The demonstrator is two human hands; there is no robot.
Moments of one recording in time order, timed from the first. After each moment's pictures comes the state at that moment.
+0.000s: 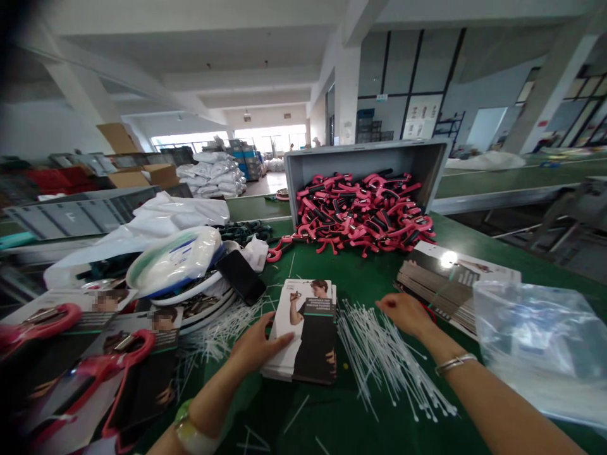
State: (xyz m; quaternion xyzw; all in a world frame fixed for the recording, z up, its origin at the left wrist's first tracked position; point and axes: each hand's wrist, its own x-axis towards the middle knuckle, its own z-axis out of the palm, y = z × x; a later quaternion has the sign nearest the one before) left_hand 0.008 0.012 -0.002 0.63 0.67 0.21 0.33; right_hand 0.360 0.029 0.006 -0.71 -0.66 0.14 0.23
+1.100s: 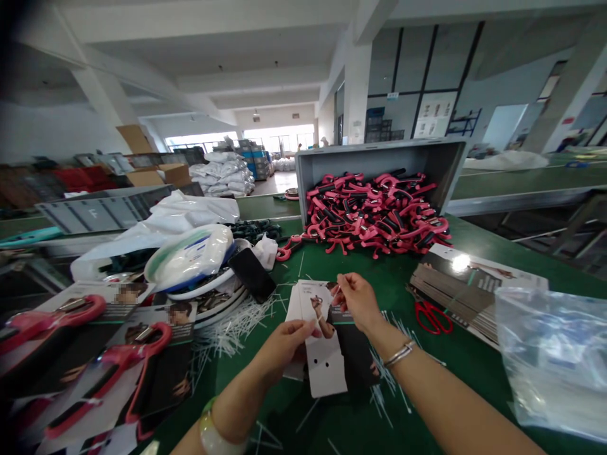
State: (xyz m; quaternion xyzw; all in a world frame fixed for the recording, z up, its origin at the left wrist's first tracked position) left_hand 0.050 -0.010 0.022 0.45 0.42 0.36 0.70; right_hand 0.219 0.049 0.029 -0.52 -0.49 0.41 0.56
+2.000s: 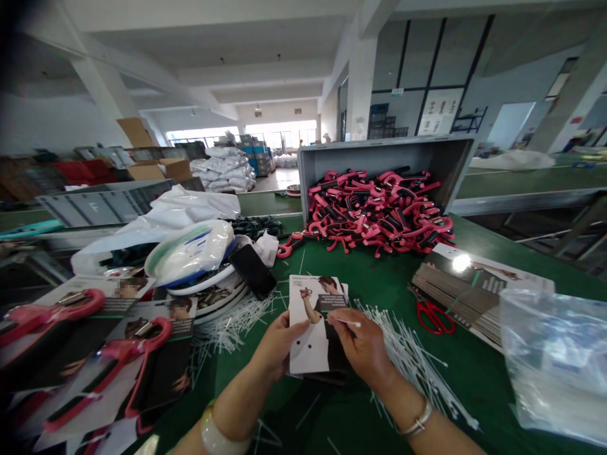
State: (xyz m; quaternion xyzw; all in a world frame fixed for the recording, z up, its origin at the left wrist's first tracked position) left_hand 0.053 -0.005 0.013 0.27 0.41 0.50 0.71; right_hand 0.220 -0.017 0.008 -0.44 -0.73 0.02 0.52
